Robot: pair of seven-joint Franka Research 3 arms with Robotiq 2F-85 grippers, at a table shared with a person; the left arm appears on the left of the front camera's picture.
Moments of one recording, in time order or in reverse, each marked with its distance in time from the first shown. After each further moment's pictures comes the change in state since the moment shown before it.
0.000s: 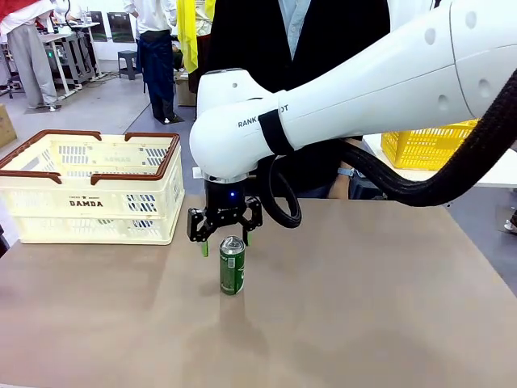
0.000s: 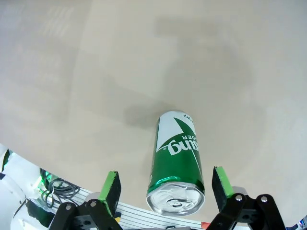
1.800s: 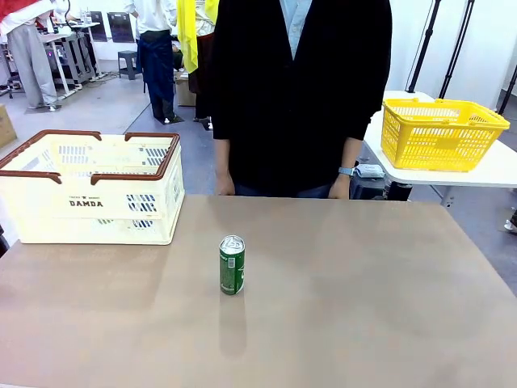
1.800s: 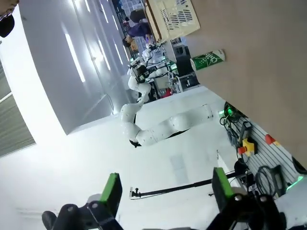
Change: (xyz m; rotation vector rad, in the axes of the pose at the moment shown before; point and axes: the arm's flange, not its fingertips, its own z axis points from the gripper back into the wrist) left arm -0.001 0.001 0.000 0.000 -0.001 0.002; right arm -0.289 -0.638 0.034 1.508 -0.107 -0.396
